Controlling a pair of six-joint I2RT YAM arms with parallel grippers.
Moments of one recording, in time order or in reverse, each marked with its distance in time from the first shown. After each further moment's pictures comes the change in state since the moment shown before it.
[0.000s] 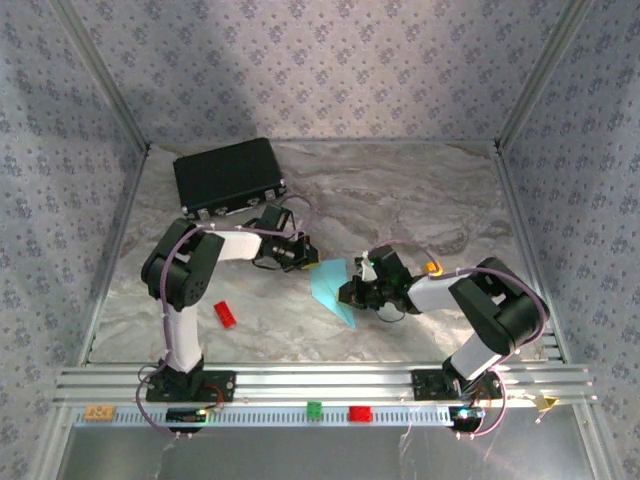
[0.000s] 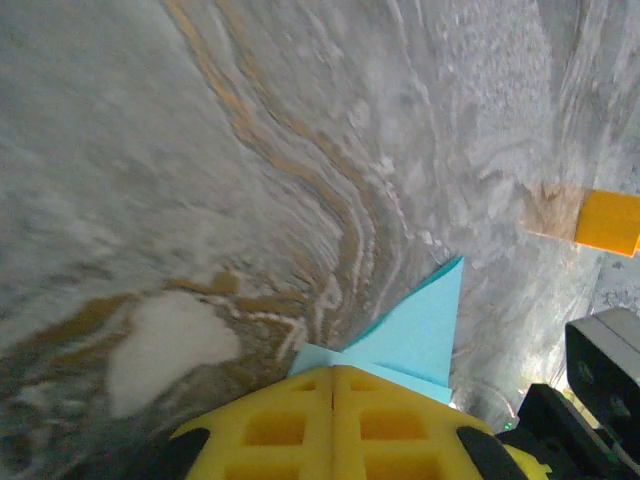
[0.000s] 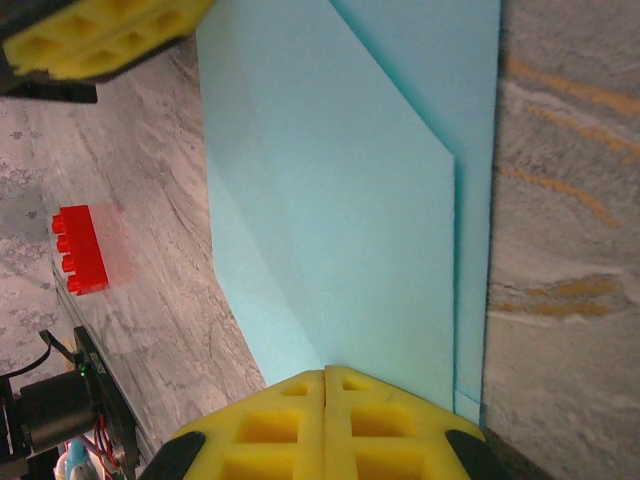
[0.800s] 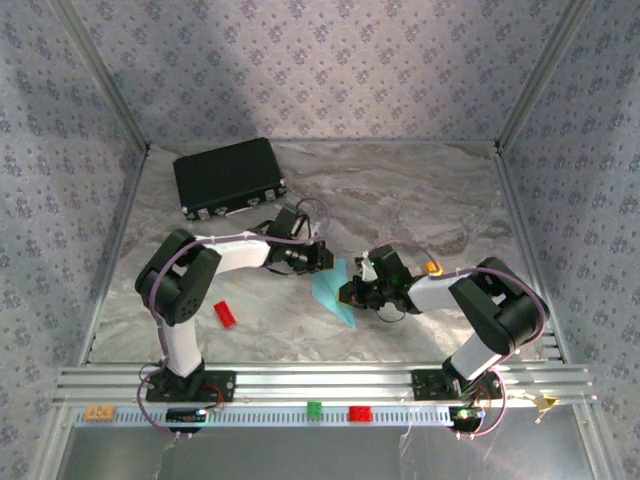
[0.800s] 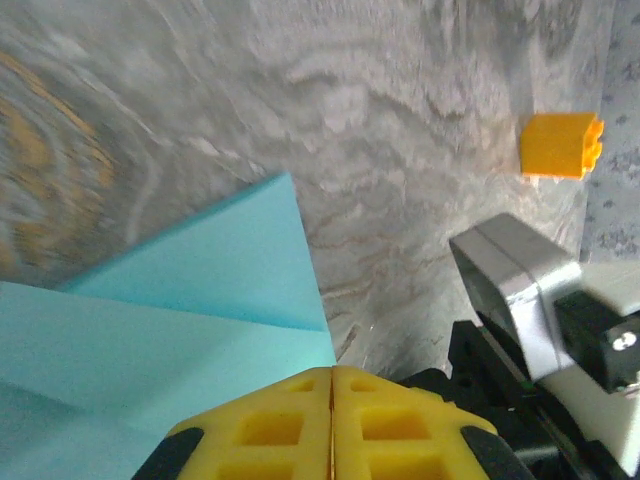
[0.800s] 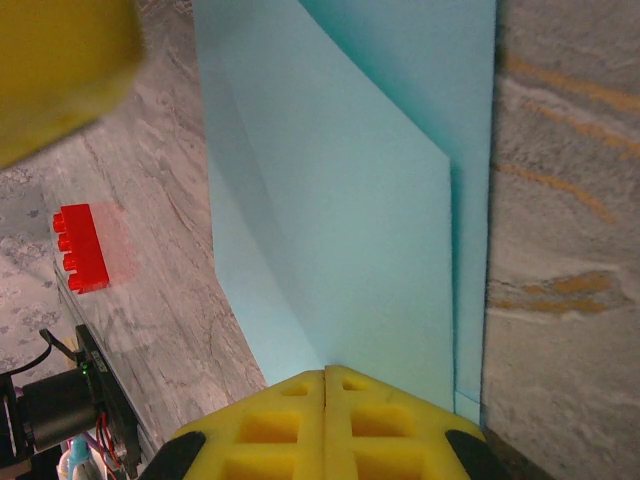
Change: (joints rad) left arm -0.143 -0.093 0.000 -0.017 -0.033 0.007; right arm -0.003 0.000 0.000 -0.001 -0.006 0.000
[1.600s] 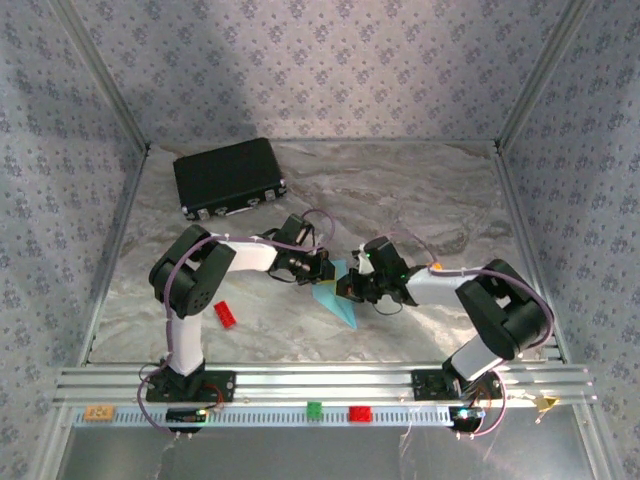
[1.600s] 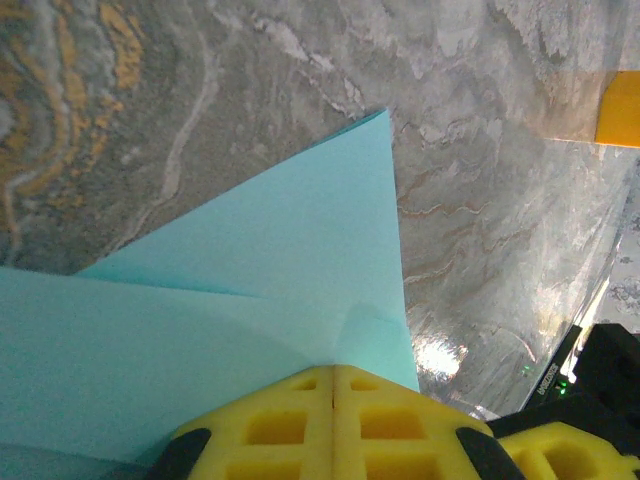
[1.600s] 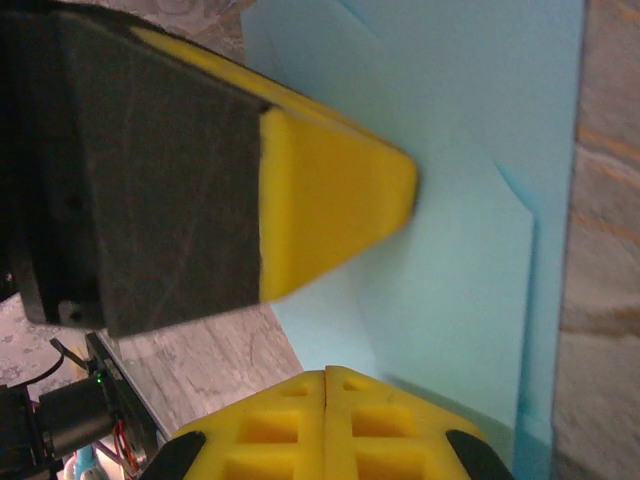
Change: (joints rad) left arm -0.017 0.082 -0.015 0.021 0.018 -0.017; right arm 0.013 -0.018 0.104 -0.143 0.018 0.004
